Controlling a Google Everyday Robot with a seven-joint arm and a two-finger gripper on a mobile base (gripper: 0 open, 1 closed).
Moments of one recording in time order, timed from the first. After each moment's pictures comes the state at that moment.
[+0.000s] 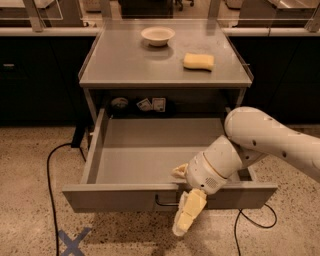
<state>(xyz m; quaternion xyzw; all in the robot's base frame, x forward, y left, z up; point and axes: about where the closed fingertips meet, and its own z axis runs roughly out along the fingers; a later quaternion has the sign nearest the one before) 0.392 -0.038 0.702 -0.61 0.70 0.35 0.14</state>
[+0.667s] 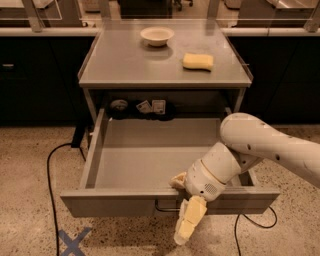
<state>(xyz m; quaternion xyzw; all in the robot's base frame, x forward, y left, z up) 0.374 -0.036 0.687 -0.61 0.69 0.37 0.10</state>
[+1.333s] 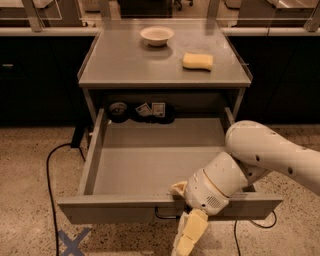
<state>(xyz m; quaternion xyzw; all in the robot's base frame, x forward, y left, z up) 0.336 -0.029 0.703 -0.60 0.69 0.39 0.10</state>
